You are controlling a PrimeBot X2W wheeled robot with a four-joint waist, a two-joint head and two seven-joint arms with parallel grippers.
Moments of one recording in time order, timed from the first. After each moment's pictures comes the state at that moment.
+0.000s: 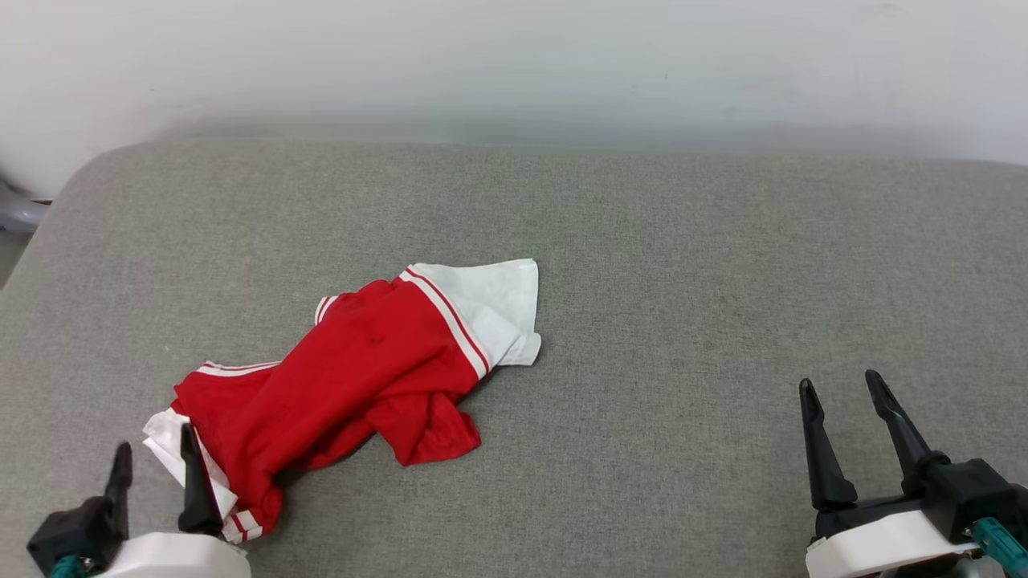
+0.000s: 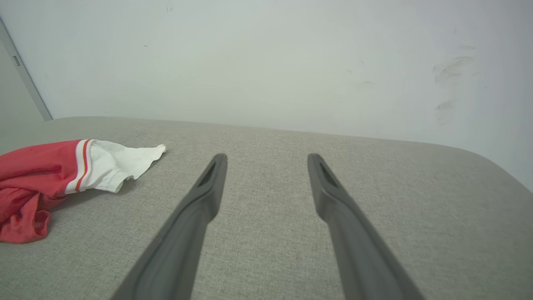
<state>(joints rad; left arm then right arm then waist) 0.02 0.11 0.20 0.22 -0.28 0.01 -0.26 0.03 -0.06 -0.04 0.07 0.05 0.13 -0.26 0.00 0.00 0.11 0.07</state>
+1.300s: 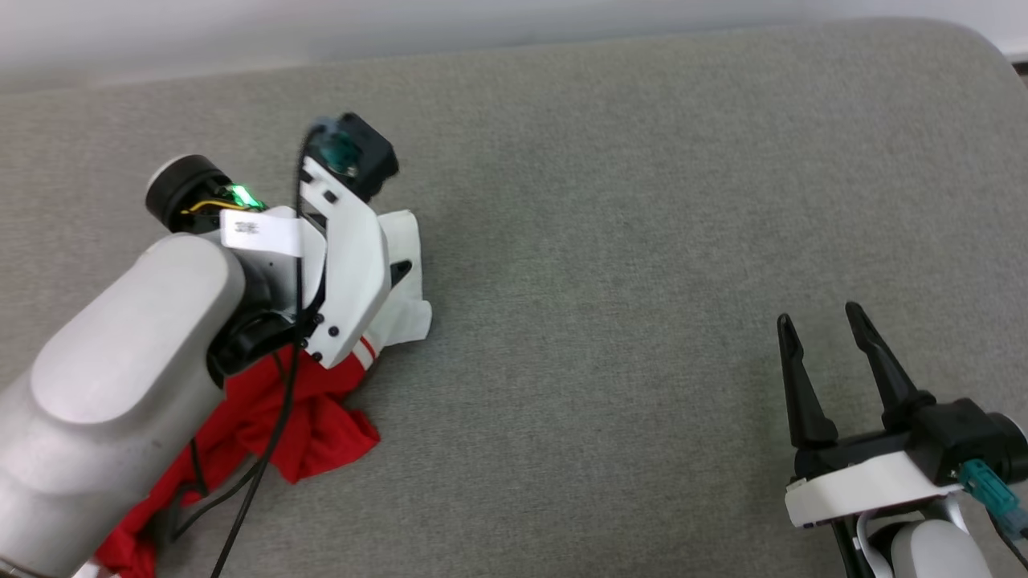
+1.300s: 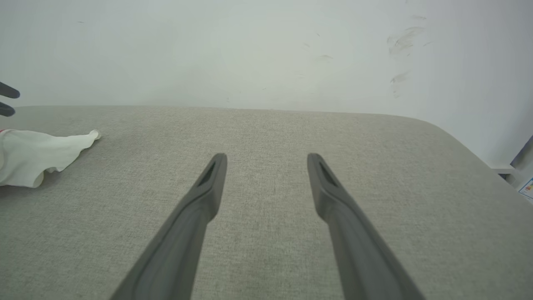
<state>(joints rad) -0.91 0.62 -0.81 0.16 -0.75 -0.13 0.74 -0.09 -0.05 0.00 0.07 0.05 0.13 -0.26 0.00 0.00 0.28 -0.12</state>
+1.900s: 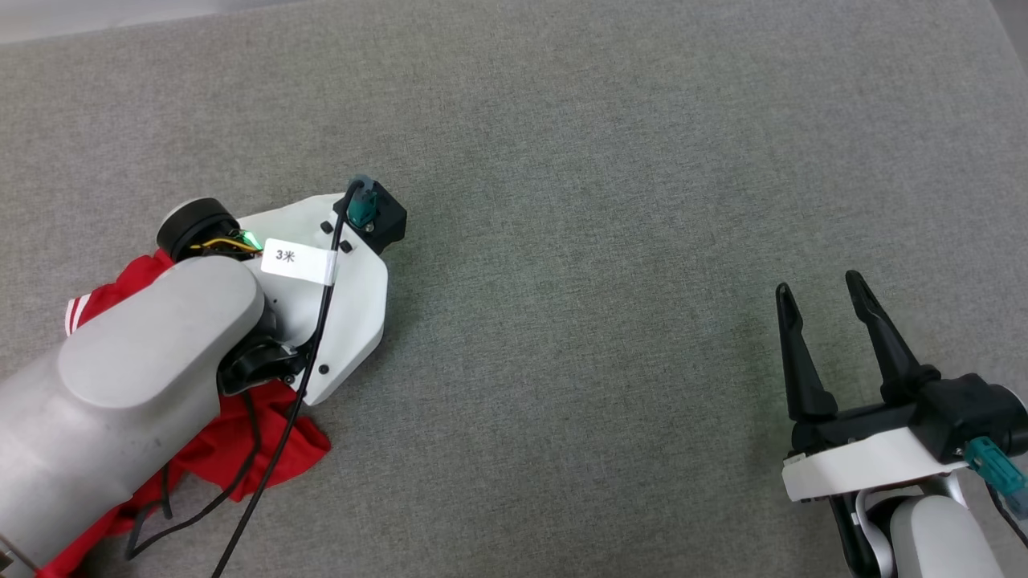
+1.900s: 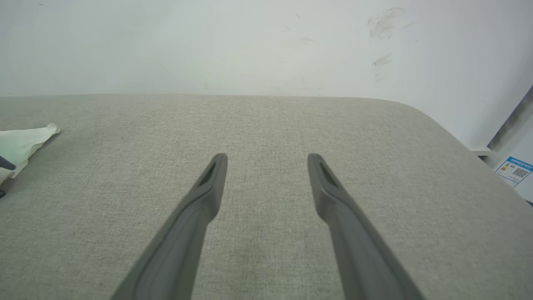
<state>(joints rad) -1.07 0.69 -1.23 0.29 -0.90 -0.13 0.82 -0.15 -0.05 0.01 0.06 0.07 0.13 -0.26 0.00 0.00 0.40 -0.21</state>
